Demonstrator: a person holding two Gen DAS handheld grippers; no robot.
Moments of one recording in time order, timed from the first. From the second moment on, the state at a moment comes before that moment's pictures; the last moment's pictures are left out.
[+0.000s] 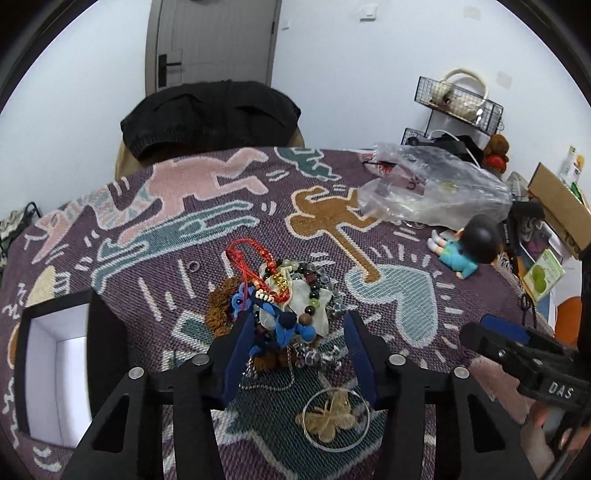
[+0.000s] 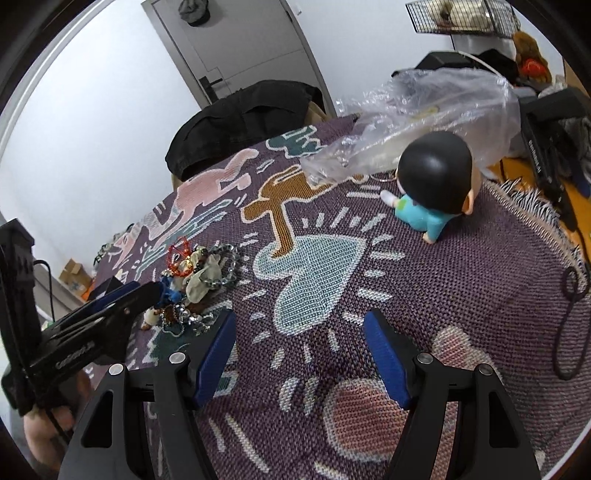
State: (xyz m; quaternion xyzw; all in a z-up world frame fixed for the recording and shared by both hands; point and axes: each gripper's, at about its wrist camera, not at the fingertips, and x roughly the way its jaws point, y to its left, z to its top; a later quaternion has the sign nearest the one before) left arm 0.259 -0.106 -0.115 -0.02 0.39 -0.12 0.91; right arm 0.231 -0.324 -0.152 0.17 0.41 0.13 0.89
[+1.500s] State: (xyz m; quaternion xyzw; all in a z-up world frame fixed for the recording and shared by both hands) left arm 0.206 0.000 -0.038 -0.10 0.30 -0.09 0.95; right arm 0.324 -0.200 -0.139 0.13 0.48 0.24 0.83
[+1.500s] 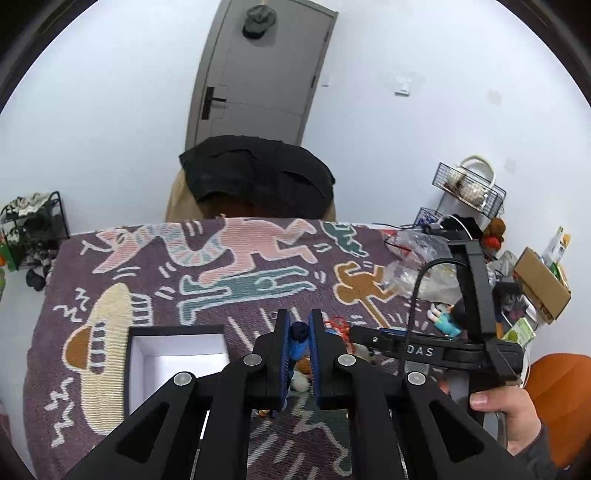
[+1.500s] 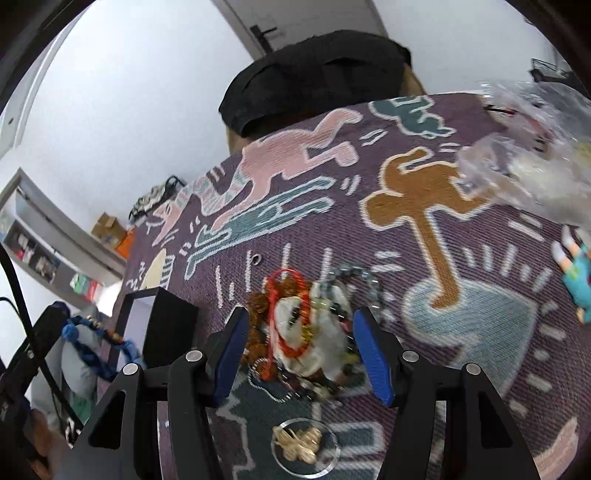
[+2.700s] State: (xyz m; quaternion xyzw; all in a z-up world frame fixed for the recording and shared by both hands) left arm 0.165 0.116 -0.053 -0.21 0.29 0.00 0.93; right arm 0.290 -0.109 -0.045 0.07 0.41 0.31 0.86
